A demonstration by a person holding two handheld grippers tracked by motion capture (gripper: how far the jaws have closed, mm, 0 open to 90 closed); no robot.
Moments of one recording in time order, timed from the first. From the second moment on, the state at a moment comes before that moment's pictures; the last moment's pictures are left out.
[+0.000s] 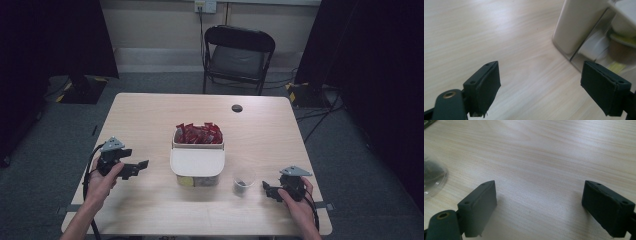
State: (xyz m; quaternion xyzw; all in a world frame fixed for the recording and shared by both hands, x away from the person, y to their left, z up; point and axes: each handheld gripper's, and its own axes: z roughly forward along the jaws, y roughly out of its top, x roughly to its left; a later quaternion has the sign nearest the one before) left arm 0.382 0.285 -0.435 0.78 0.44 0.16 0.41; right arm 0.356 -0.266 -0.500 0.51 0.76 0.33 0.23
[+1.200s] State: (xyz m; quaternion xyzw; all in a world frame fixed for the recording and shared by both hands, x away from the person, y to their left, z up) left arm 0.366 0.298 -0.503 0.79 0.47 0.20 0.33; right arm 0.356 -0.266 -0.501 0.50 0.76 0.33 0.23
